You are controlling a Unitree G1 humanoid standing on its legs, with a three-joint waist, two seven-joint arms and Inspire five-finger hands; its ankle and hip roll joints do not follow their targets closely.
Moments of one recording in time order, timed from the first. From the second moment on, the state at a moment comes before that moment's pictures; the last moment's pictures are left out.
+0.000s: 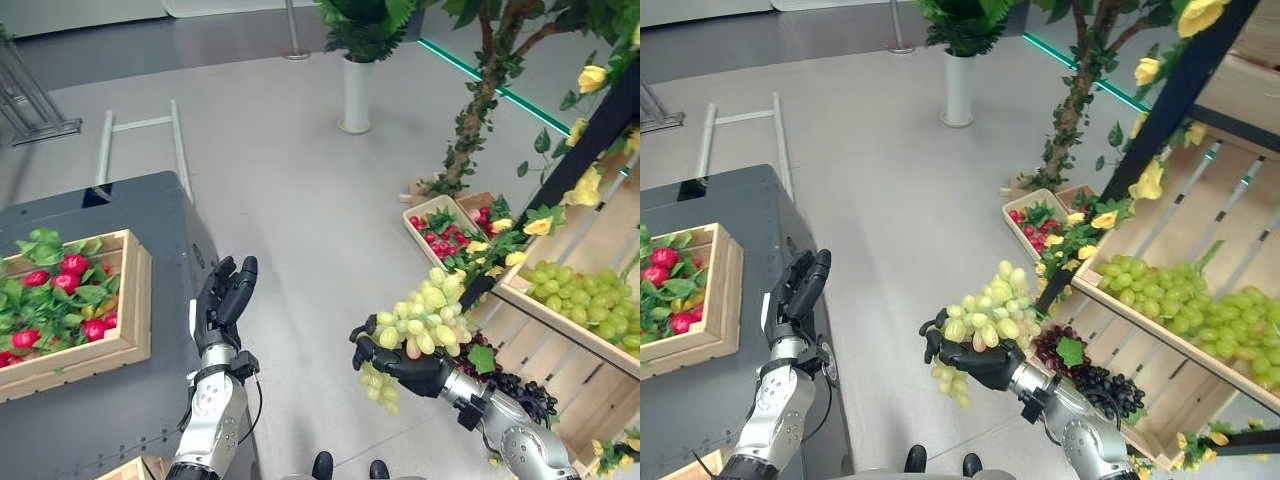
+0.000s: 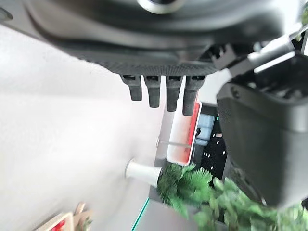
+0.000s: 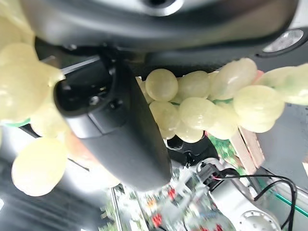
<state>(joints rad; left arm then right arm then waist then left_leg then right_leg) 0.06 0.31 -0.12 0.19 -0.55 -0.29 0.37 0.15 -0.40 0.20 -0.01 0.87 0.26 0.65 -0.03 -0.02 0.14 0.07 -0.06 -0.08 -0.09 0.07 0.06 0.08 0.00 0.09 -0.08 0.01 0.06</state>
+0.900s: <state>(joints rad) 0.08 0.25 -0.08 0.20 -0.51 -0.31 0.51 0.01 -0.46 0.25 0.01 0.87 0.19 0.57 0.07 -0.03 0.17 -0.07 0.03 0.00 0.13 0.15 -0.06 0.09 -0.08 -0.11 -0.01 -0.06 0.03</state>
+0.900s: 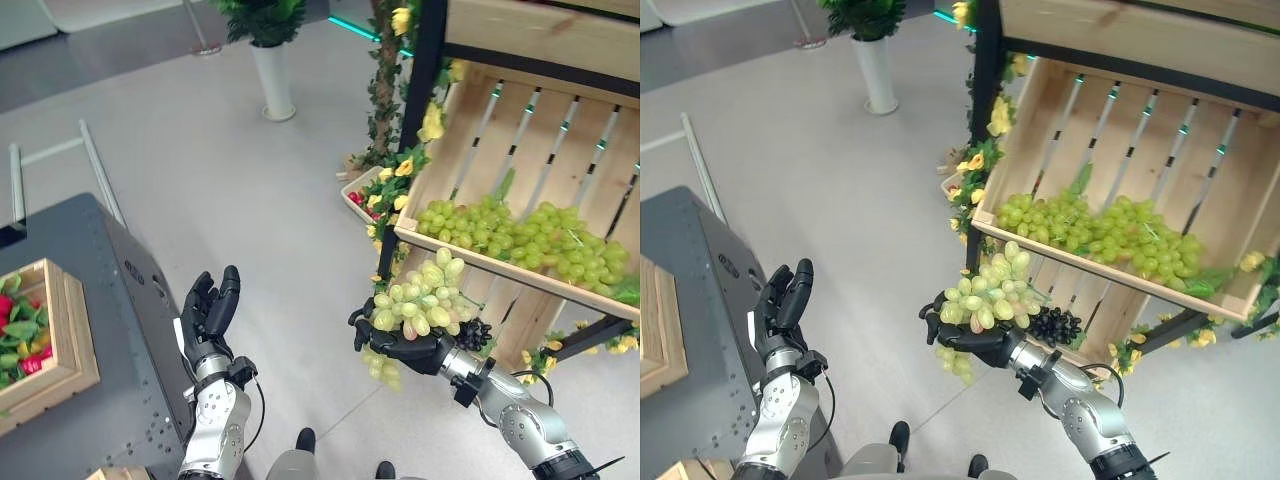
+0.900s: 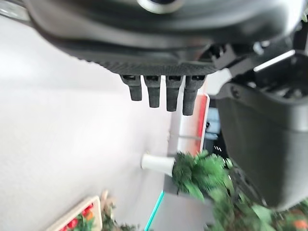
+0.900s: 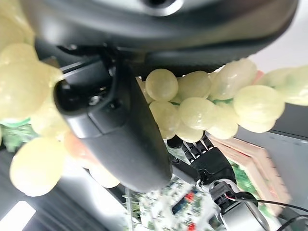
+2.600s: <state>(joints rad) 0.07 0.33 -0.19 0.30 -0.53 -0.26 0.29 -0.48 -0.71 0.05 0.24 0.95 0.15 0.22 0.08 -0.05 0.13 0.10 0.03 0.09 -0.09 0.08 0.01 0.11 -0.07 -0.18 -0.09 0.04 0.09</state>
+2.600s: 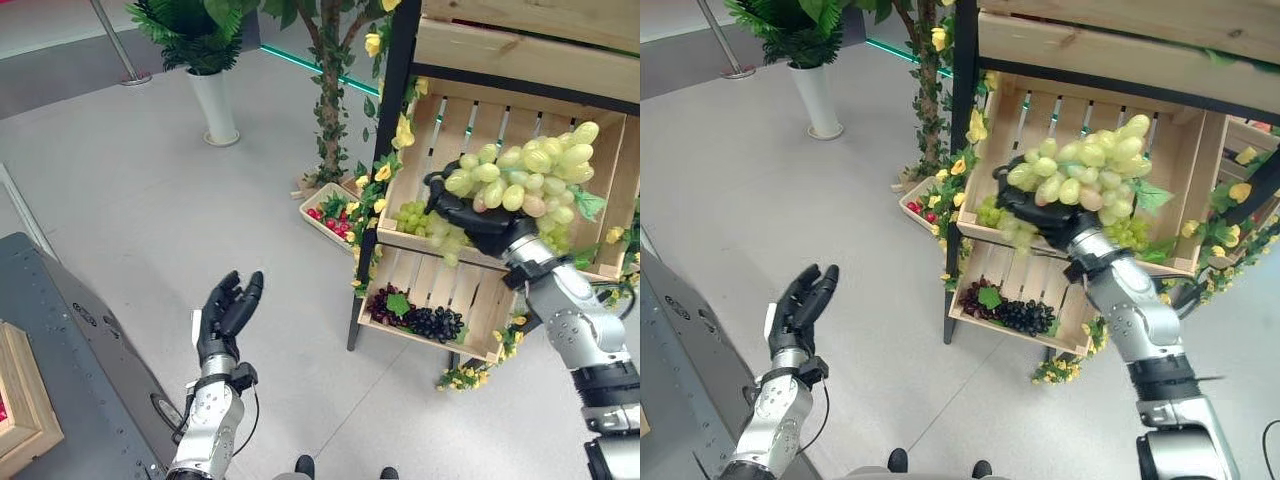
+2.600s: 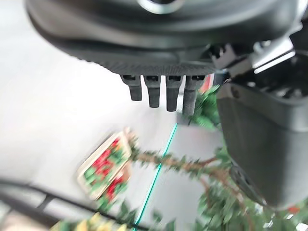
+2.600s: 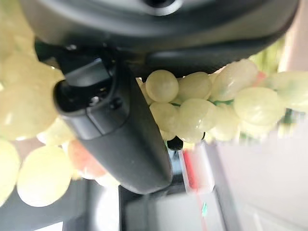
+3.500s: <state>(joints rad) 0.08 0.37 -0.34 0.42 -0.60 -0.23 0.23 -1.21 -0.87 0.64 1.17 0.21 0.35 0.28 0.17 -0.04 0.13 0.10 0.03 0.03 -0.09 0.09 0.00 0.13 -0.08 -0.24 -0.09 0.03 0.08</state>
